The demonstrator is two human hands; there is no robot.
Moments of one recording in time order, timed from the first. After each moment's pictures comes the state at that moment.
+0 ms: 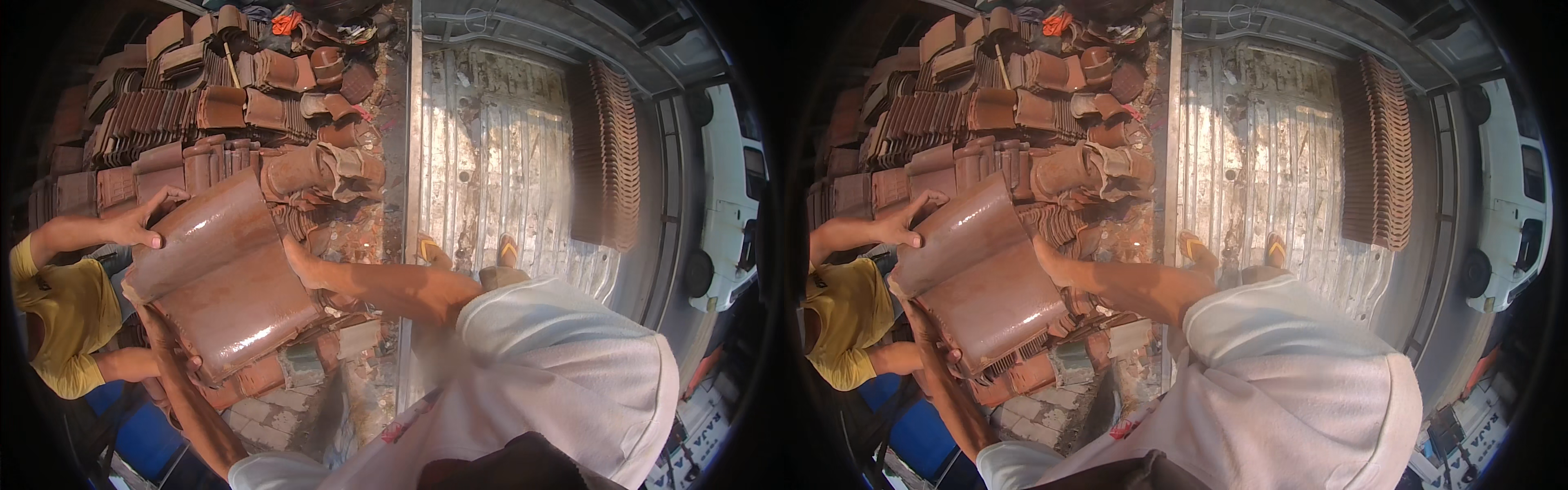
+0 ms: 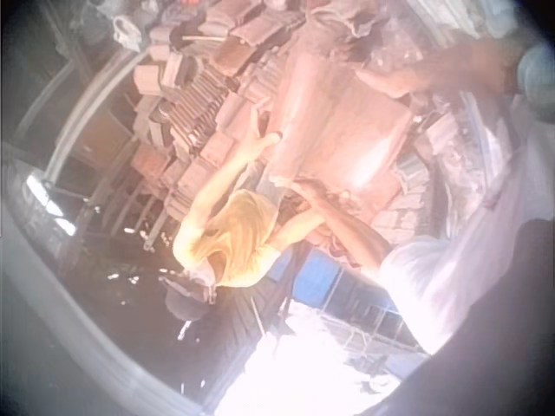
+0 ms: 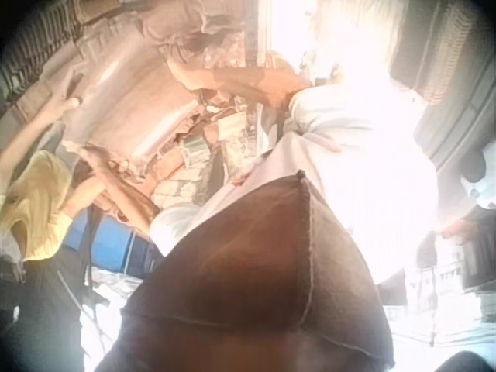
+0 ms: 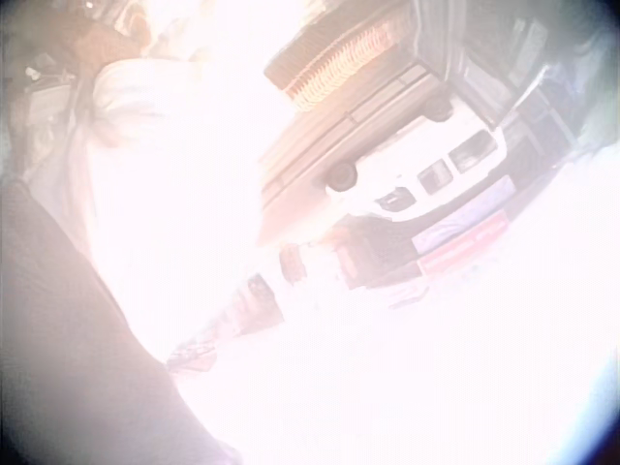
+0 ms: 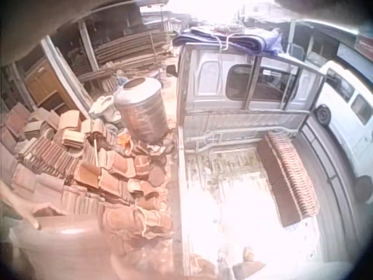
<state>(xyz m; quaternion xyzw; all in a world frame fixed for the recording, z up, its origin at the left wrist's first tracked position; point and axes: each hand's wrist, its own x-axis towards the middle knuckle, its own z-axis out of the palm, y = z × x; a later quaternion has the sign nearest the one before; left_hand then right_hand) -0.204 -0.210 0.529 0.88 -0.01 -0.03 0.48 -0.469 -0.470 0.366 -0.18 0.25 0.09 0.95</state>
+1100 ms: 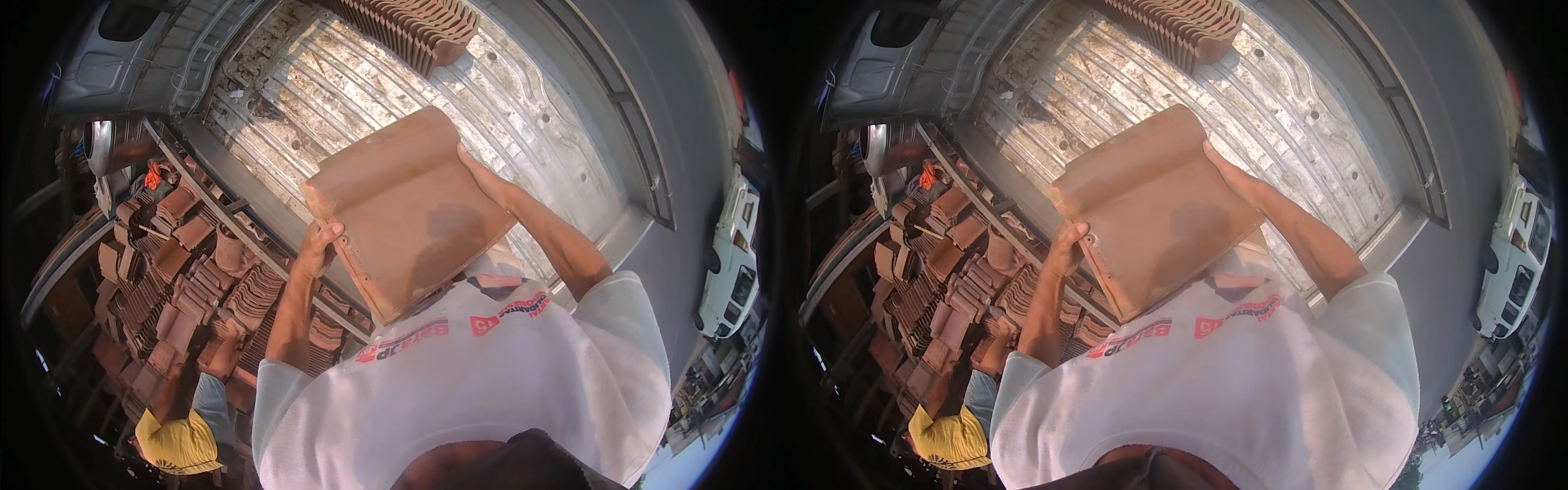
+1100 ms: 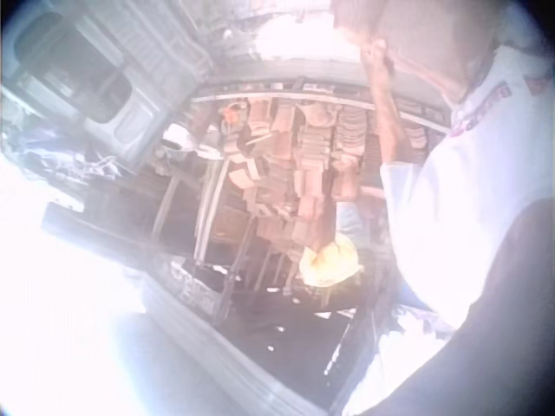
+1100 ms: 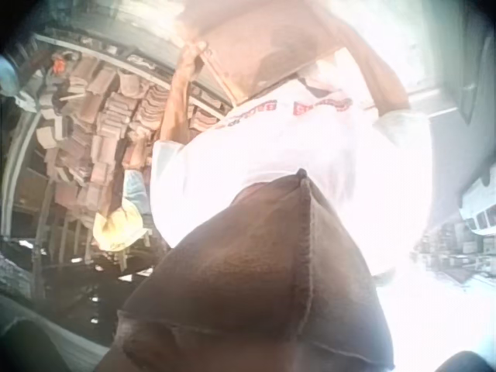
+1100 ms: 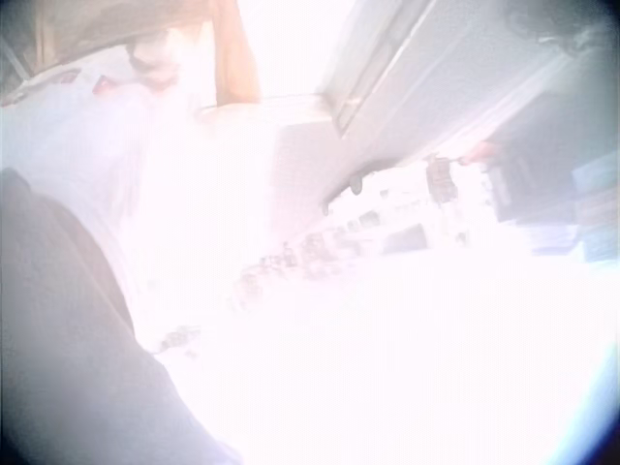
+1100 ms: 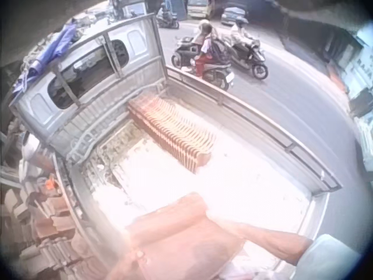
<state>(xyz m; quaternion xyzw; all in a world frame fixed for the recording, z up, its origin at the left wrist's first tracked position) -0.975 -0.553 0.394 0.53 -0.23 -0.78 0.24 -1.345 -0.571 0.356 -0.13 0.49 -0.18 0.85</state>
